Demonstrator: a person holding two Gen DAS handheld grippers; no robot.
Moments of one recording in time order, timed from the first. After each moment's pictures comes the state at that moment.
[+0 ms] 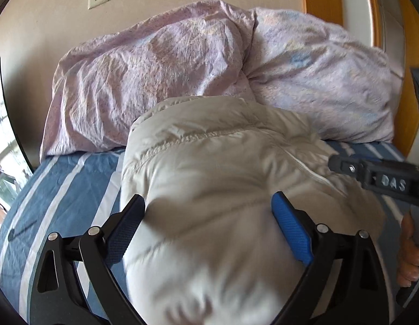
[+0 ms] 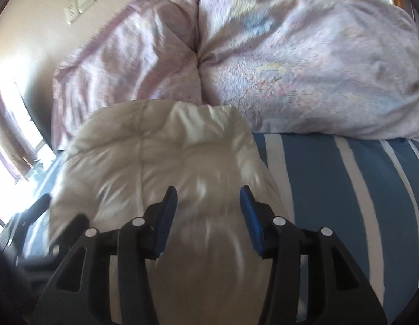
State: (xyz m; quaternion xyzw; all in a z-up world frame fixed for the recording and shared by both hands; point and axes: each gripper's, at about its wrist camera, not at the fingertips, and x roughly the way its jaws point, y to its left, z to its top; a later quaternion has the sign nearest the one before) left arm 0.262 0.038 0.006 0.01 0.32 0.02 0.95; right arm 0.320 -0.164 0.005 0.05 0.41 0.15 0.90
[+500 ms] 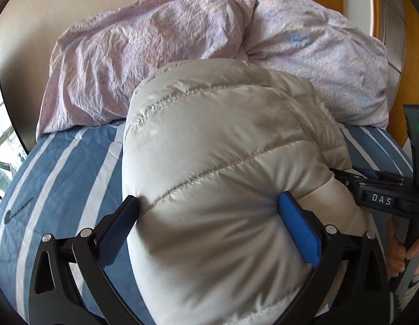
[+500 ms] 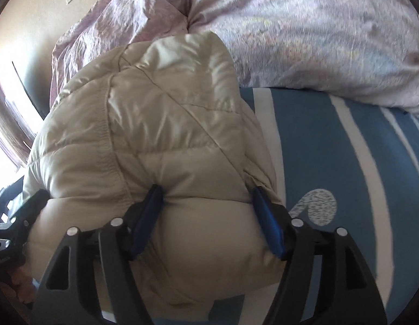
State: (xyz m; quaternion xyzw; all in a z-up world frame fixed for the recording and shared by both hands) left arm 0.257 0.044 -0.016 0.00 0.37 0.01 0.93; right arm 0.315 -0.184 -0.061 0.07 0.46 0.15 0.87
